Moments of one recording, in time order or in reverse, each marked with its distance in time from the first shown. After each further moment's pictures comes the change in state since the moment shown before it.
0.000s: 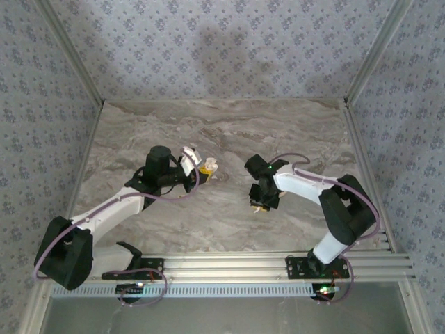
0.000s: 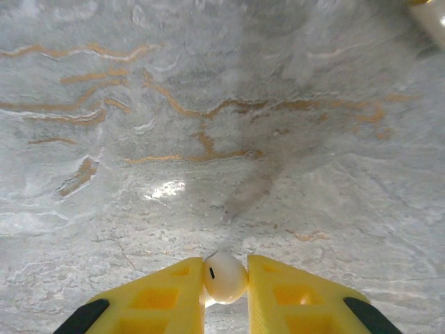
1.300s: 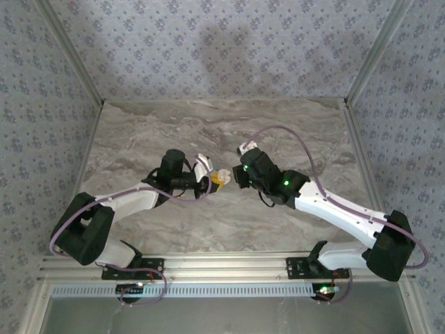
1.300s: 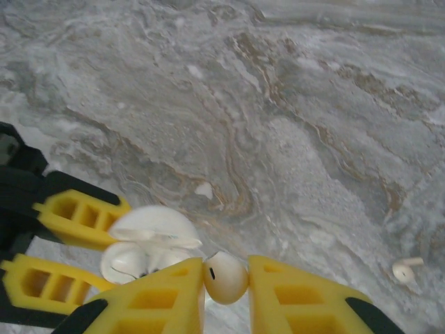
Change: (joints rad) left arm -0.069 0.198 -0.010 0.163 0.146 -0.011; right arm 0.237 -0.336 0.061 0.388 0.351 -0.569
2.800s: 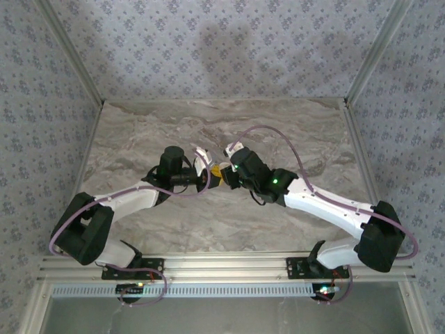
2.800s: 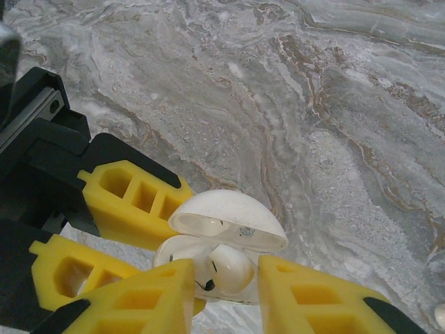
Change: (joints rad) left arm 0.001 0.001 0.025 0.080 -0.002 -0.143; right arm 0.029 0.085 0.026 0.058 -0.048 -0.075
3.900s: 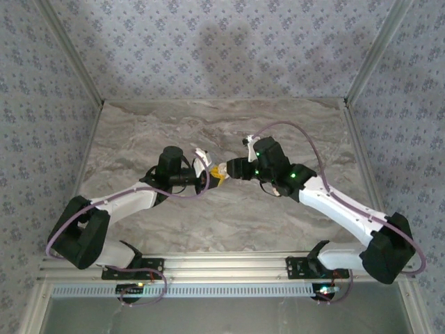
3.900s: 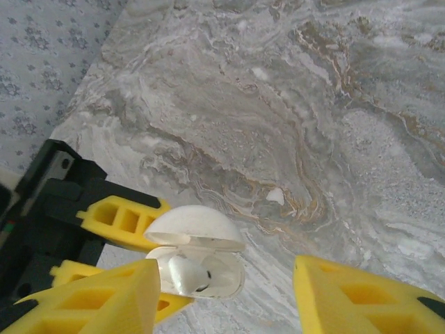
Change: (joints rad) left arm 0.000 -0.038 0.001 -0.054 -0.006 0.072; right arm -0.193 -0.086 -0.055 0.041 -0.321 0.193
